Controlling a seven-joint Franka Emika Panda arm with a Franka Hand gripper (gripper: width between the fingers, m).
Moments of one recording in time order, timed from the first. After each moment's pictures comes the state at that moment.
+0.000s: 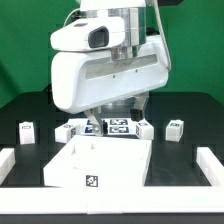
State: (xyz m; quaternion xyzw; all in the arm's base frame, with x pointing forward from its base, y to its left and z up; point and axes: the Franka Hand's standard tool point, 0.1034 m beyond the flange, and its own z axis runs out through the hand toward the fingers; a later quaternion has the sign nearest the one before) arm 0.609 -0.007 0.107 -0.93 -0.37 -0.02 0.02
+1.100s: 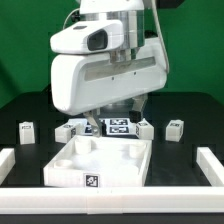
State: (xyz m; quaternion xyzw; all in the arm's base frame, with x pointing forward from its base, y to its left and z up) arm 0.596 -0.009 0.099 -0.93 -0.38 -0.02 0.02
